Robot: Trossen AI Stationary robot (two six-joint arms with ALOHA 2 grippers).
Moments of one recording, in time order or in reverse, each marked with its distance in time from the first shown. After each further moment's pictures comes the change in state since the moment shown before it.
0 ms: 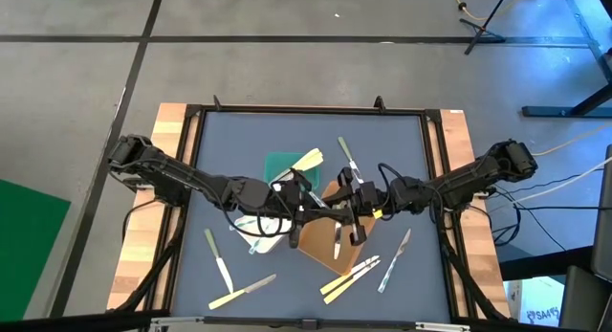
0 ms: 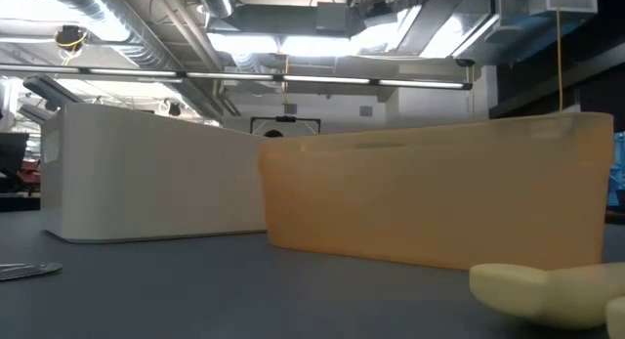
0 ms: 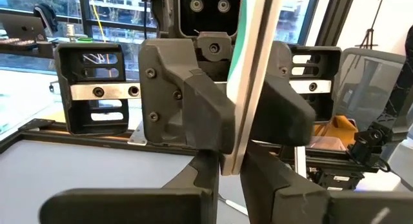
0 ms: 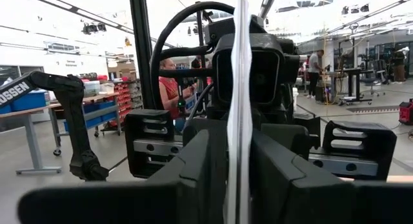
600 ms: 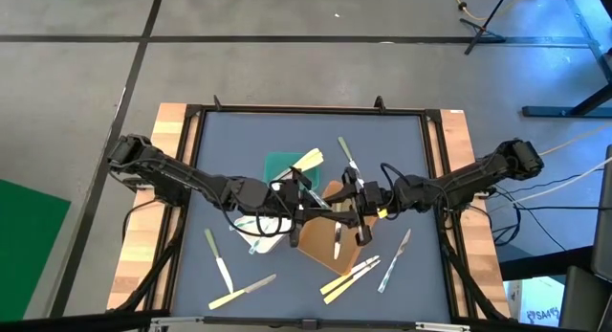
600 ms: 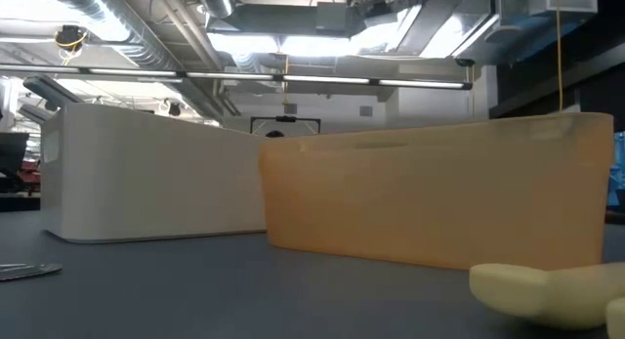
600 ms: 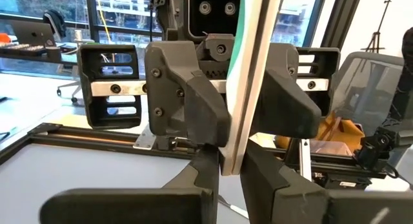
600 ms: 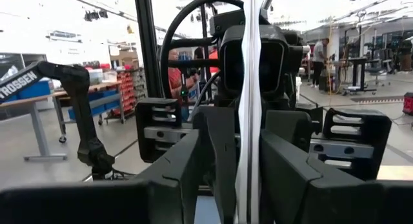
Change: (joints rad) left arm -0.006 -0.003 0.003 0.000 -0.026 0.008; right arm 0.001 -0.074 -0.002 -0.121 -0.011 0.004
